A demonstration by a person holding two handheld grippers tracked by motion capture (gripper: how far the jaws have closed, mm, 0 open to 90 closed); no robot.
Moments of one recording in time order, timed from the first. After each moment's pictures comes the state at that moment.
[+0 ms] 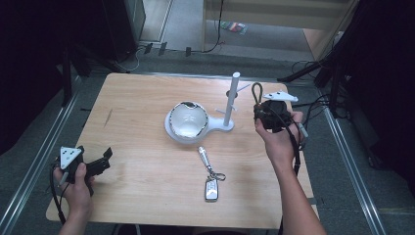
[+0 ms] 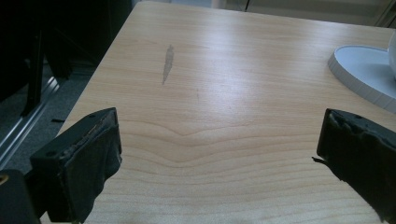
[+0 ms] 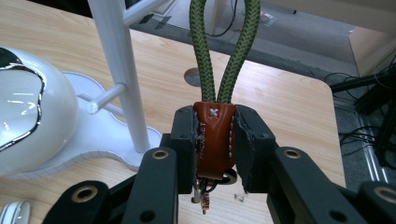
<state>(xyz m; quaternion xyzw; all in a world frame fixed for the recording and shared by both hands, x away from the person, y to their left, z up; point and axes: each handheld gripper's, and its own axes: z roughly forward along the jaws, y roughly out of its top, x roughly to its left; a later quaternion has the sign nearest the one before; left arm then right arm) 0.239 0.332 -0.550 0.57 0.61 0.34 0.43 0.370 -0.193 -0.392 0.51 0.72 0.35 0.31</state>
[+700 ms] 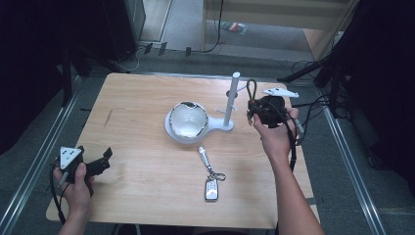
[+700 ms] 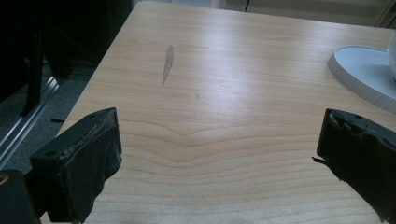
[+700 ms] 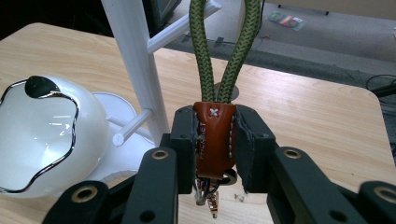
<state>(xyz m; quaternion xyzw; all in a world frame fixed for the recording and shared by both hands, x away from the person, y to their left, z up) 0.239 0.332 -0.550 0.57 0.61 0.34 0.43 0.386 -0.190 -0.396 0.50 0.72 0.40 0.26</state>
